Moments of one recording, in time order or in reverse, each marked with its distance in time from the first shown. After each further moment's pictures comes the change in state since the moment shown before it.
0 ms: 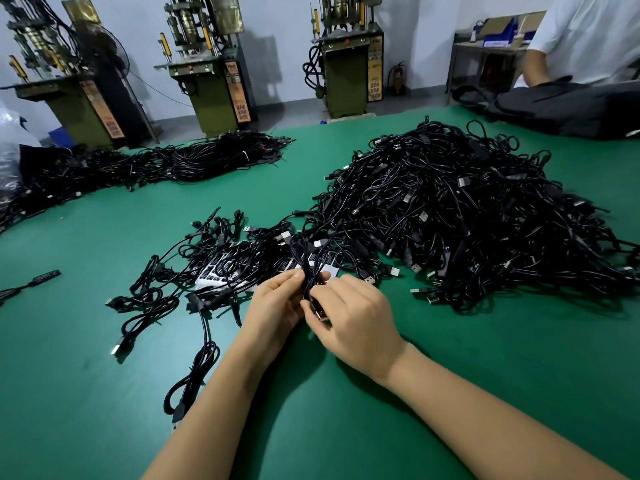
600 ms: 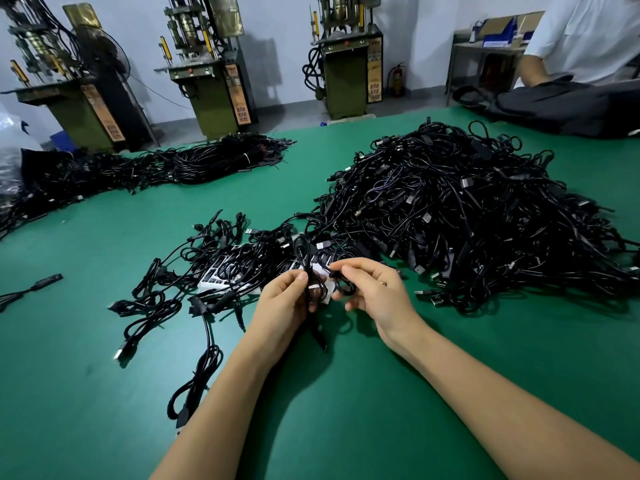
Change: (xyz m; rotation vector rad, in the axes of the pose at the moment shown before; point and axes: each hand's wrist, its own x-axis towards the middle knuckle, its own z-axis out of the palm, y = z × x) left_hand 0.007 -0.007 0.003 0.112 0.056 0.055; right_hand 0.017 0.024 -0.006 1.152 -0.183 1.175
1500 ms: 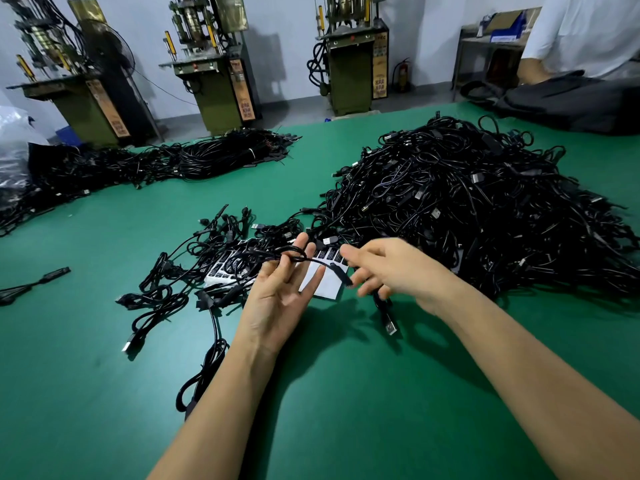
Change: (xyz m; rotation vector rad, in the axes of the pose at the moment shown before) left_hand 0.005 0.006 -0.017 -0.556 -0.119 0.034; right_hand 0.014 -0.047 -0.017 -0.551 -0.199 0.153
